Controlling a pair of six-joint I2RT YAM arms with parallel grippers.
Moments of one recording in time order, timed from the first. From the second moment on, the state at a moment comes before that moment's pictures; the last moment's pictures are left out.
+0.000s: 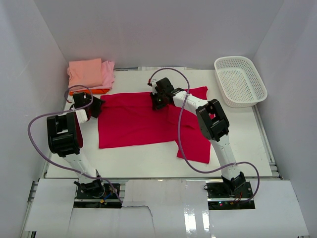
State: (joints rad) left arm 0.21 1.83 0.97 0.17 0.20 -0.95; right arm 0.64 2.34 1.83 -0.33 -0.25 0.07
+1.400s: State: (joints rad) left arm 0.23 1.76 0.75 0.48 0.25 -1.30; right arm 0.64 2.31 1.78 -0.30 -0.25 0.06
